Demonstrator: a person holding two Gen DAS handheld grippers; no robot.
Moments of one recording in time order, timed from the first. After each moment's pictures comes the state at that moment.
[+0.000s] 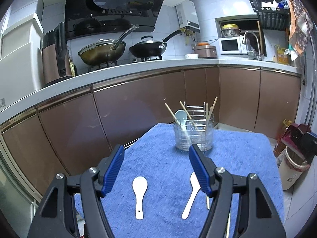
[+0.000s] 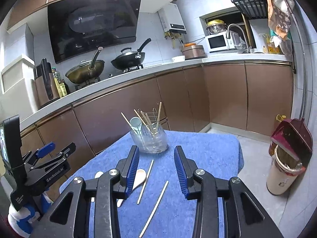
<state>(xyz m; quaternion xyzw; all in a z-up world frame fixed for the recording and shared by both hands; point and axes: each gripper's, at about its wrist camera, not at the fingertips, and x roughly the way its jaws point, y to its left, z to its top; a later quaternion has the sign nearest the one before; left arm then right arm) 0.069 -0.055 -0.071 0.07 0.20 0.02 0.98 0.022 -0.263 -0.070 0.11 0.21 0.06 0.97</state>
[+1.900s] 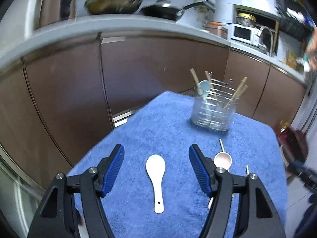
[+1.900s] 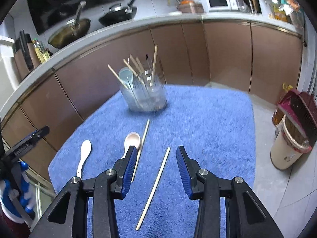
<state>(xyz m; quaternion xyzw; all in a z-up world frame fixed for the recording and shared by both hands) 0.137 0.063 -0.118 -0.03 0.32 -0.01 0.95 0.092 -0.241 -0.143 0.11 0.38 0.06 0.92</state>
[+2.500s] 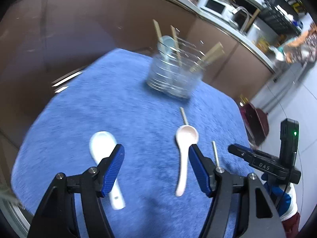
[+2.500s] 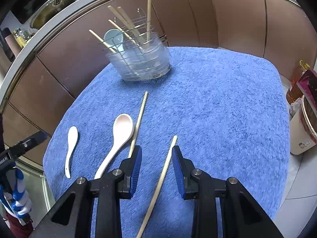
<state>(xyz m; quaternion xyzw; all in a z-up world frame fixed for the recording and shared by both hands) 0.198 0.031 -0.166 -0.08 0.45 -0.21 0.86 0.173 -0.237 -0.203 0.13 0.48 0.09 0.86</state>
